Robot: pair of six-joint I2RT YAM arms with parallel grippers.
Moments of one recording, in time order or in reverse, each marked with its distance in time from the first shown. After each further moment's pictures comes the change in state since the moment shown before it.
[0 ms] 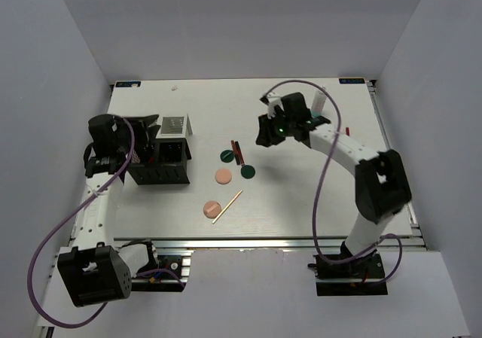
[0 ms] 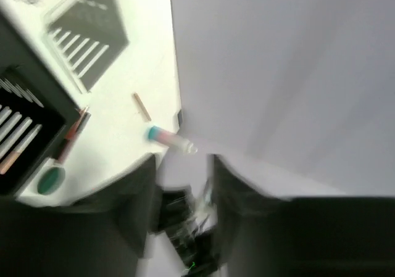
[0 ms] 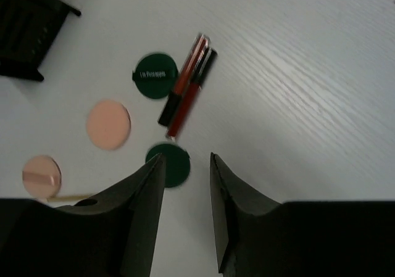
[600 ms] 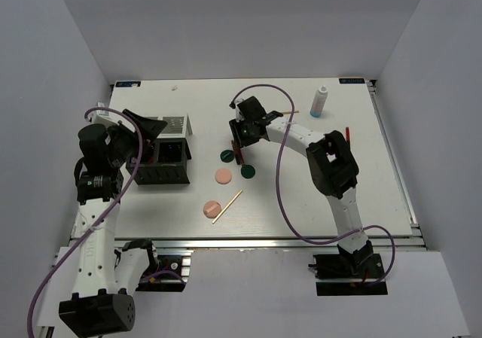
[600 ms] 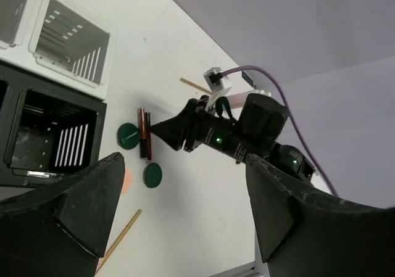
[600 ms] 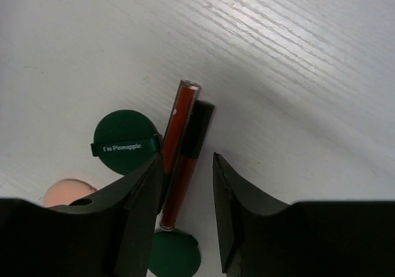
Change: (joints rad) left arm -0.023 -0.233 0.053 -0.115 0.104 0.687; right arm 0.191 0.496 0.477 -0.158 0.285 0.164
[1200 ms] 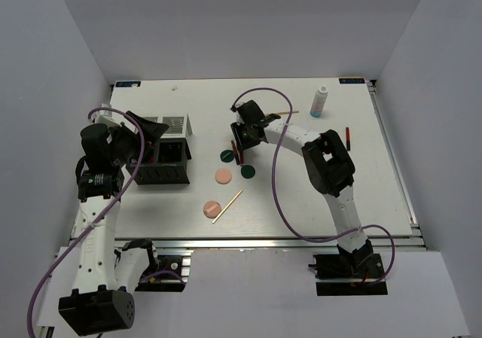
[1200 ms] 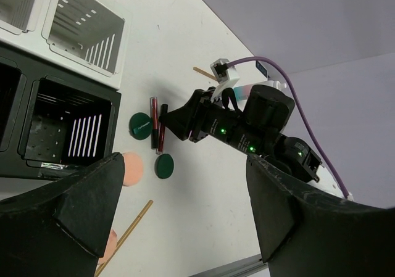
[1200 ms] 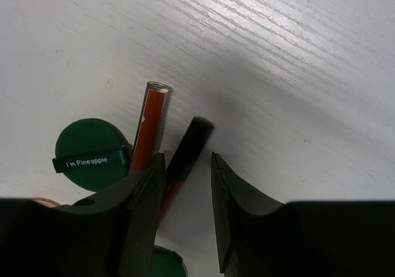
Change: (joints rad) left arm 0.000 0.023 -0.014 -0.034 0.009 0.044; right arm -0.001 0.040 -0.006 0.014 0.069 0.002
